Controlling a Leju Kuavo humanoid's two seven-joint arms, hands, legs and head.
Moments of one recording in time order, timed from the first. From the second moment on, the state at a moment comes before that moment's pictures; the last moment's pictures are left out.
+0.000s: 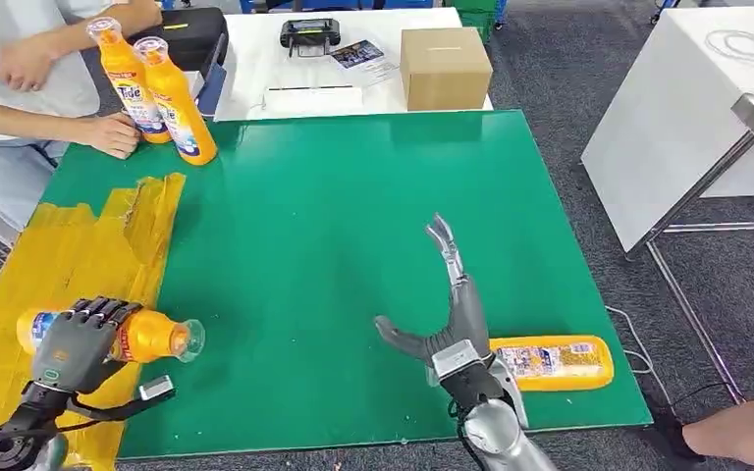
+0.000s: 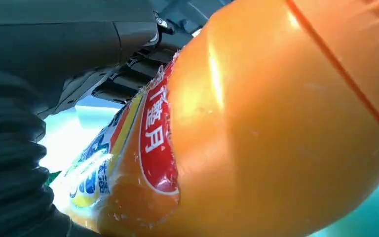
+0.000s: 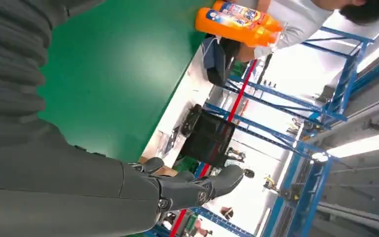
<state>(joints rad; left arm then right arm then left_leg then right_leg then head) -0.04 0.32 0.03 -1.22 -1.52 0.70 -0.31 -0.09 0.03 0.45 -1.52 0.29 -0.29 -0.48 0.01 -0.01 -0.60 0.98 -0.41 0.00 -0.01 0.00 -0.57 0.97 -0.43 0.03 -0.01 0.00</state>
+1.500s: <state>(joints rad) -0.13 0.26 0.11 -0.95 -1.22 0.71 -0.66 -0.09 0.02 0.47 -1.49 0.30 -0.31 -0.47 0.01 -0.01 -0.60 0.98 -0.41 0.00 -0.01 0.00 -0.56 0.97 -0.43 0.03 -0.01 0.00</state>
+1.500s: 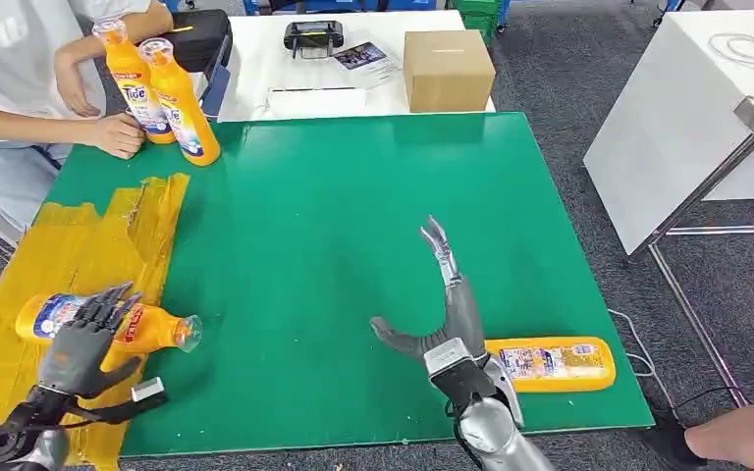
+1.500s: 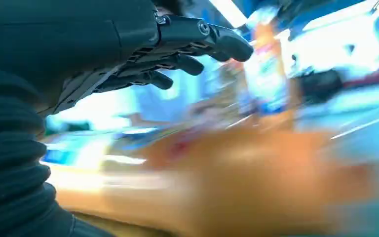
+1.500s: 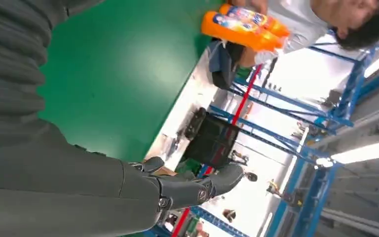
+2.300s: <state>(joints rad) -0.03 0.11 0.08 -1.28 -0.69 0.70 -0.70 0.04 -0.02 0.41 -1.59 0.42 -0.33 -0.46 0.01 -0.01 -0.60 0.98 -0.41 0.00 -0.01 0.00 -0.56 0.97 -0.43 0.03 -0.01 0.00</state>
